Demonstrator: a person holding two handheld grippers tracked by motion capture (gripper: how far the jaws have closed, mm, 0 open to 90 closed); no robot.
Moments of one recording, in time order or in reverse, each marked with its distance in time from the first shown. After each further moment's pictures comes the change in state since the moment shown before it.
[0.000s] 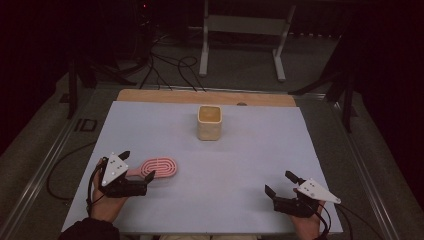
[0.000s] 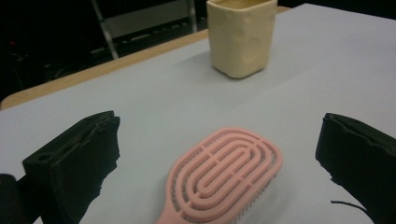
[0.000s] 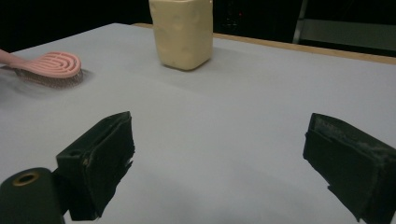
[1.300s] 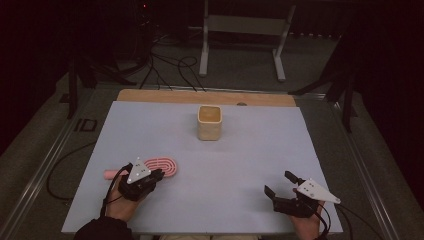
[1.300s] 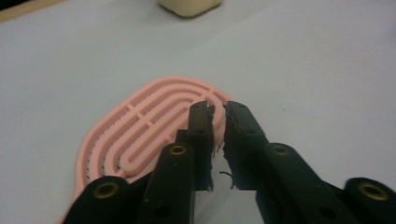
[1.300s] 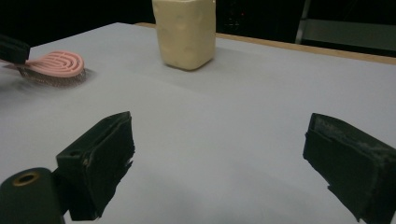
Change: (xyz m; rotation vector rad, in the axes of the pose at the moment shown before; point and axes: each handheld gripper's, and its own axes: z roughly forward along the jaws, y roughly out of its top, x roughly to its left) left arm -0.022 -0.019 0.038 0.194 -0.149 0.024; right arm 0.001 0.000 0.000 0.002 0.008 -0.006
